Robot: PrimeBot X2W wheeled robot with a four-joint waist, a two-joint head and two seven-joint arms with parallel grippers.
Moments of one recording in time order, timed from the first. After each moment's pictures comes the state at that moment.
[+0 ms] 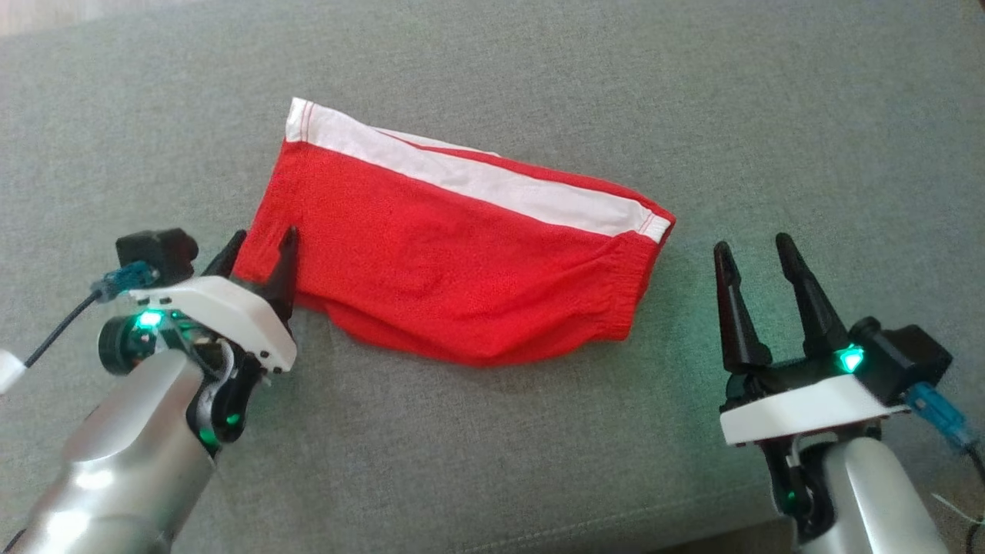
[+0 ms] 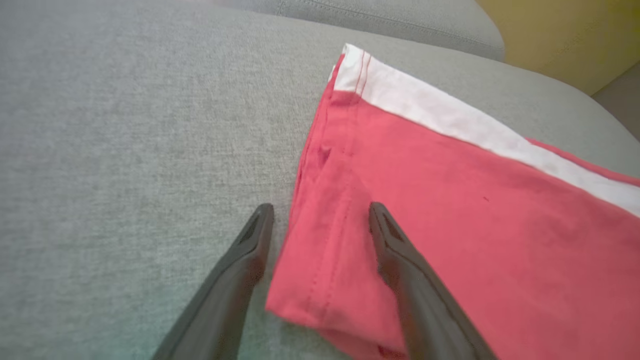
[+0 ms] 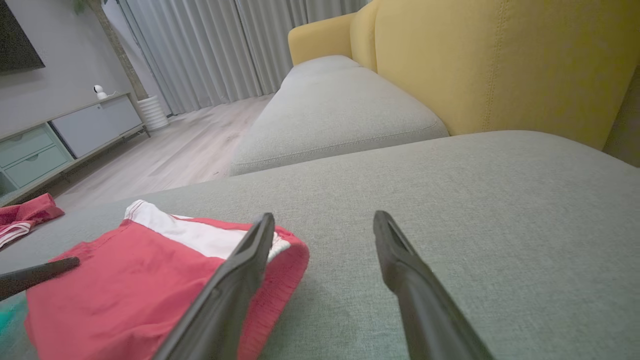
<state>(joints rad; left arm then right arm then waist) -0.61 0.43 -0.76 0.56 -1.02 0.04 0.03 -0.09 -0.05 0.13 0.08 0.24 0.12 -0.16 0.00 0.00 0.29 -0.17</state>
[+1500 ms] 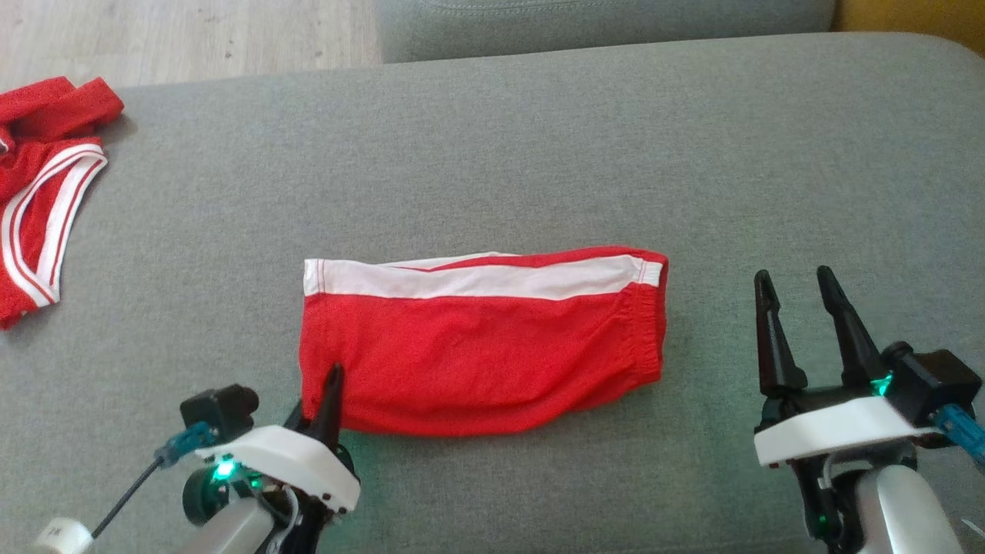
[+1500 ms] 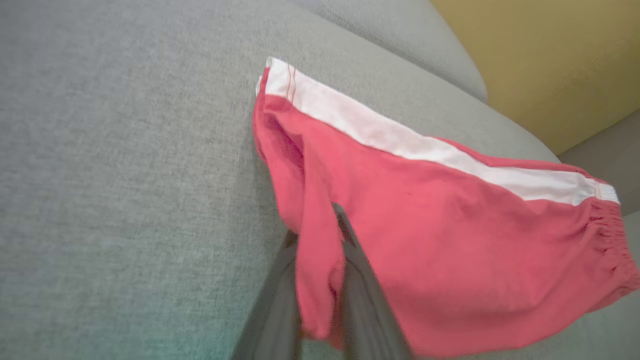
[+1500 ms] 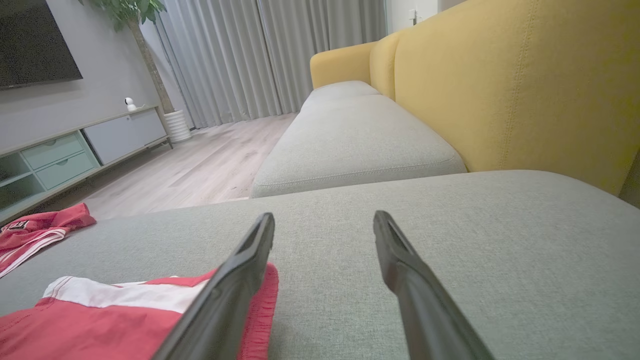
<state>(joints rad) -0.28 0.38 -0.77 0.36 -1.12 0.11 -0.10 -0.03 -0.05 0.03 0.07 0.20 0.12 -0.11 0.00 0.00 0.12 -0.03</state>
